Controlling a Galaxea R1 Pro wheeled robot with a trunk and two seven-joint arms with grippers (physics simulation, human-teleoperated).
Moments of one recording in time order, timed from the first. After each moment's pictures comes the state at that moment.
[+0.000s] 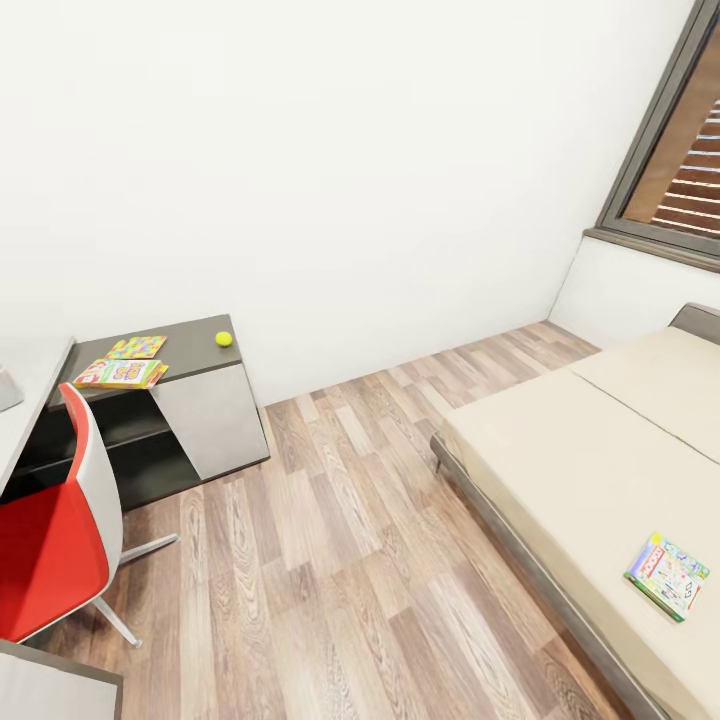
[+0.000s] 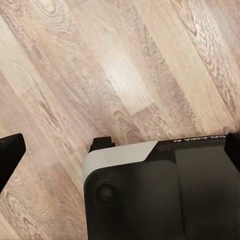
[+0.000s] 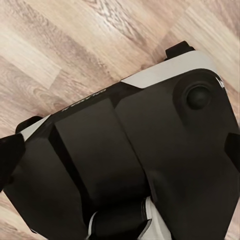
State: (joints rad) left arm -0.19 -0.05 -0.03 -0.45 -0.09 0.01 0.02; right arm -0.36 0.08 -0.25 -0.03 -0.22 0.03 0.01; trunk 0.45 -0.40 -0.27
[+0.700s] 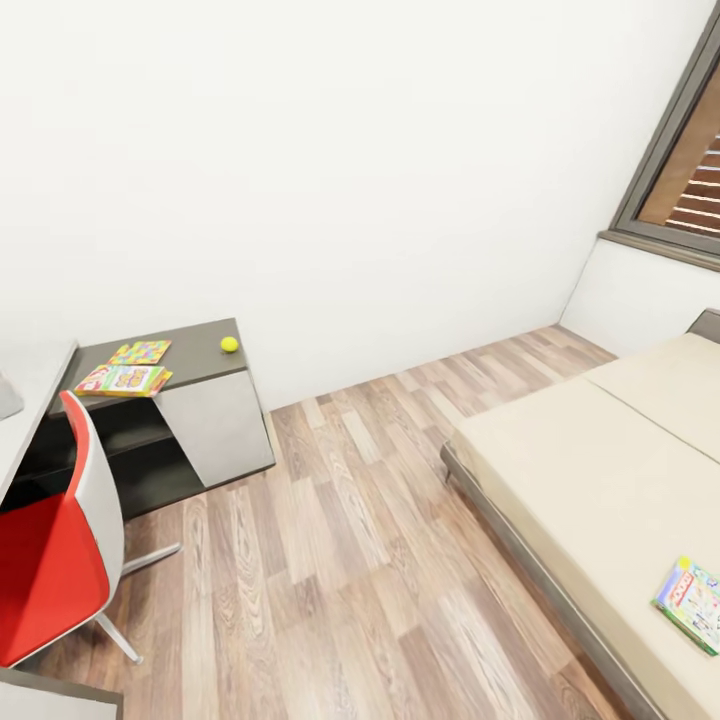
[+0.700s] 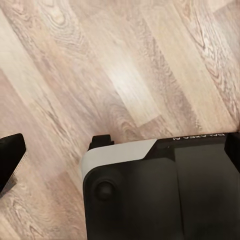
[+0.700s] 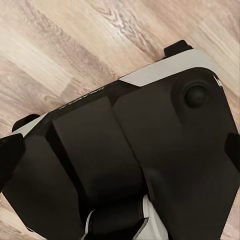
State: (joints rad) left arm -0.19 -0.05 -0.02 -0.45 -0.08 0.02 0.02; right arm -0.35 0.08 -0.25 -0.03 -0.22 0.03 0.00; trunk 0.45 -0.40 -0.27
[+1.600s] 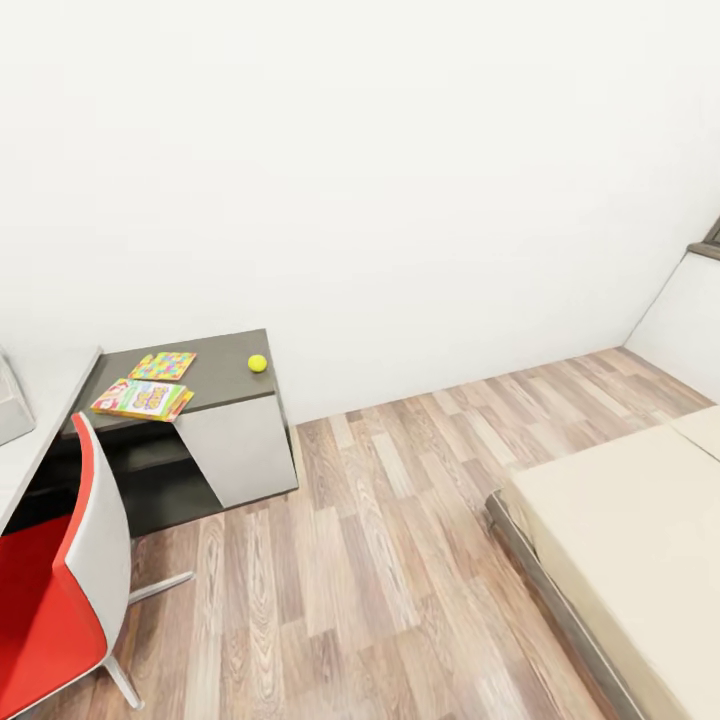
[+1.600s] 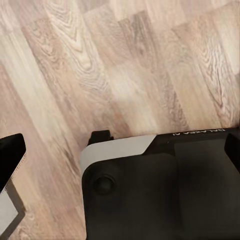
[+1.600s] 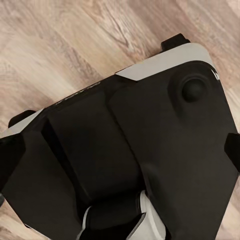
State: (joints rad) left arm -0.19 -0.05 -0.02 -0.45 -0.08 0.02 0.02; right arm -0.35 0.08 -0.25 -0.03 -0.22 0.03 0.00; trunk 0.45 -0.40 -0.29
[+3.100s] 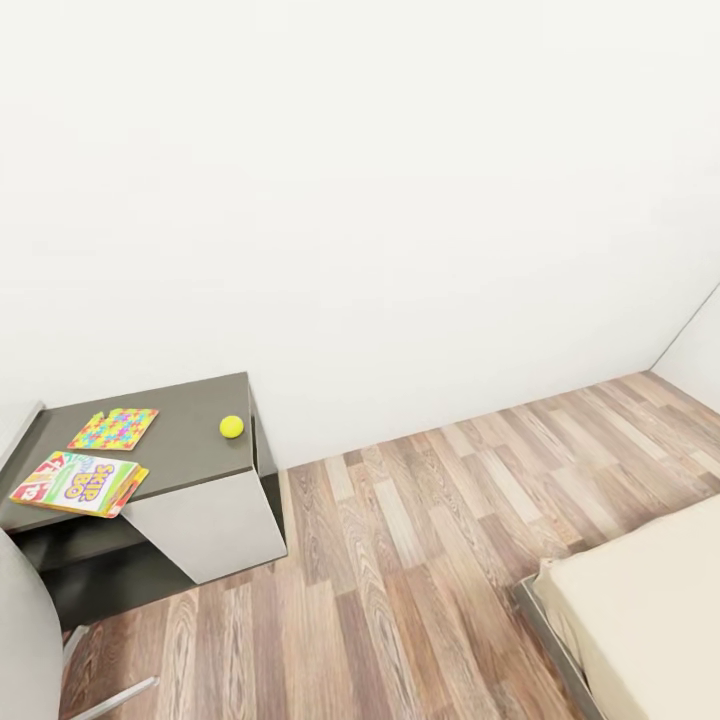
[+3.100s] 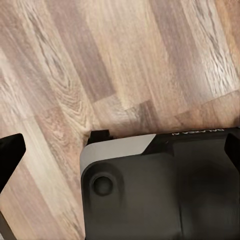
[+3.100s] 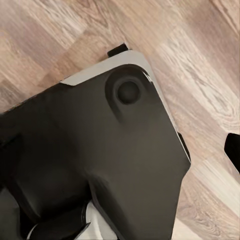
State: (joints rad) left arm -0.19 -0.05 -0.02 -0.45 -0.08 0.02 0.02; right arm -0.20 0.03 -0.25 -0.12 -0.22 -0.09 -0.02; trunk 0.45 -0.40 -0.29
